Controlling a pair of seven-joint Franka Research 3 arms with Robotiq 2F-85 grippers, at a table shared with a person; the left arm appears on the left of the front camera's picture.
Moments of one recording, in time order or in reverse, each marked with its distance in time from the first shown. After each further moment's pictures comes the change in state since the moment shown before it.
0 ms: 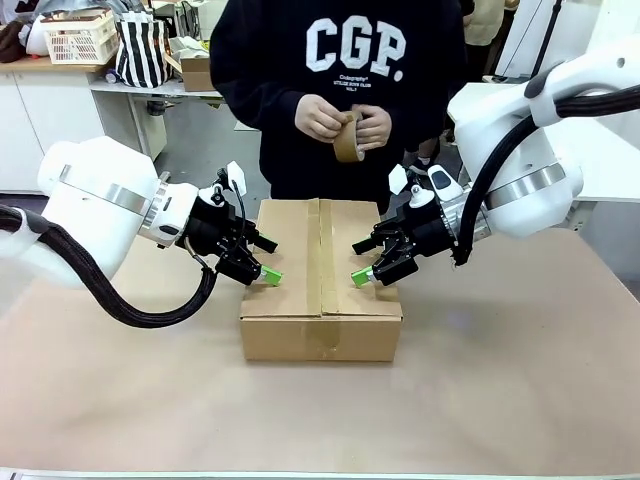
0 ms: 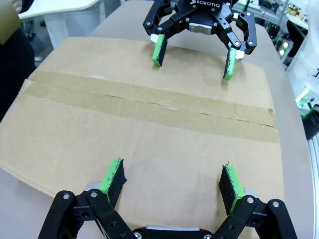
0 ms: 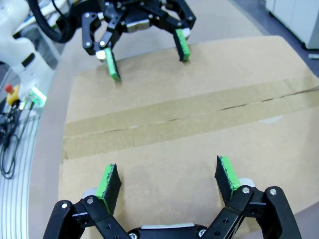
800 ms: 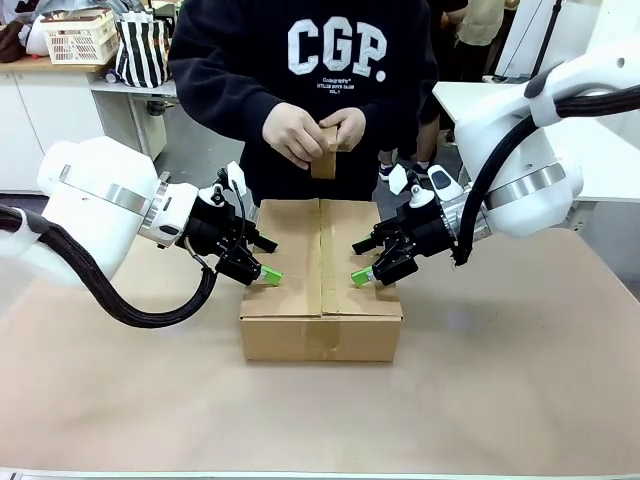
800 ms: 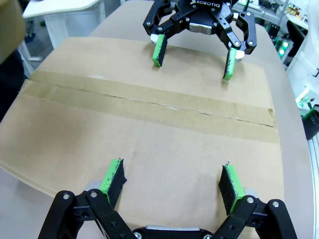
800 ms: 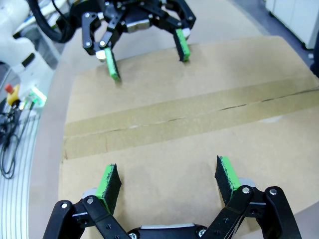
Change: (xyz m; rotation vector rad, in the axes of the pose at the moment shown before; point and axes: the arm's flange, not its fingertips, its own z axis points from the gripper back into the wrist) left arm 0.000 0.000 0.000 0.000 0.000 0.000; right arm 0.000 0.000 0.000 0.000 0.000 0.000
